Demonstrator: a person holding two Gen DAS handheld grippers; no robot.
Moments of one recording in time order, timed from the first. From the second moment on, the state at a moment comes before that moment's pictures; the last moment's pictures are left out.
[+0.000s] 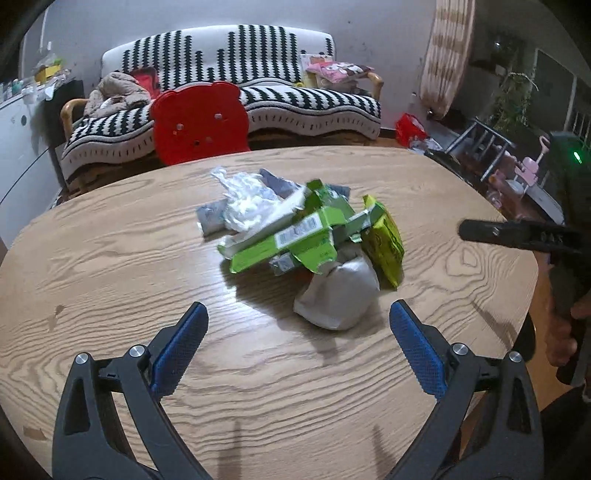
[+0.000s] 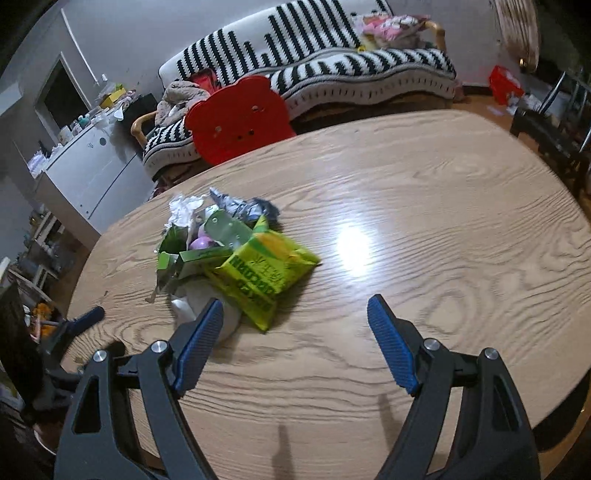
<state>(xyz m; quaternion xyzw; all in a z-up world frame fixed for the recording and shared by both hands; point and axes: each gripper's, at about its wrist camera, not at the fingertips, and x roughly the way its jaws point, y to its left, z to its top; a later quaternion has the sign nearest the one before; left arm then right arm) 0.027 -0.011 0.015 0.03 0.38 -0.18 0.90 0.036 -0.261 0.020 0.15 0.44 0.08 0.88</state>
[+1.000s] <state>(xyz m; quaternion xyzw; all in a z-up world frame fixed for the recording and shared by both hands) 0.070 -0.085 -0.038 0.04 0.42 -0.21 0.88 0.107 -0.254 -0.042 0.35 0.48 0.13 0.79</state>
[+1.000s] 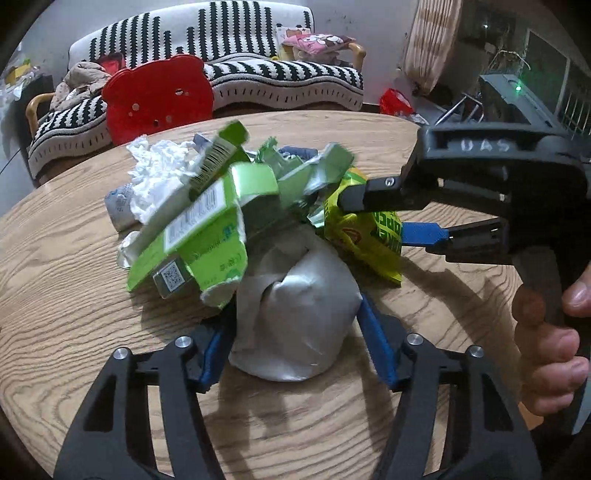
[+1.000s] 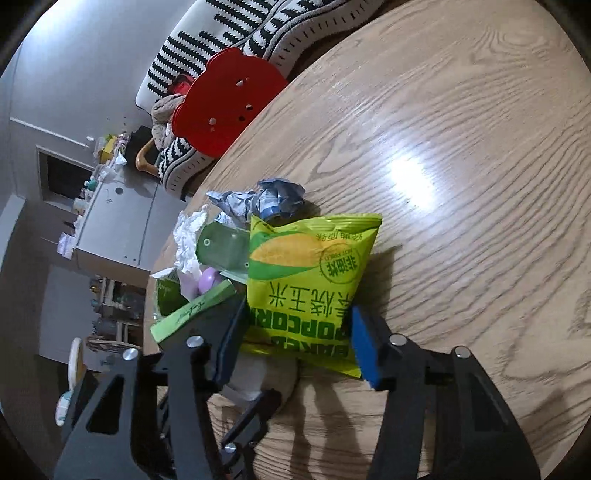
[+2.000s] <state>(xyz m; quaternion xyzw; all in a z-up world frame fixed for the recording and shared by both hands) 0.013 -0.150 0.029 0.06 0.38 -0.28 0.88 -0.013 -0.378 0.024 0.22 0.42 0.02 0.88</state>
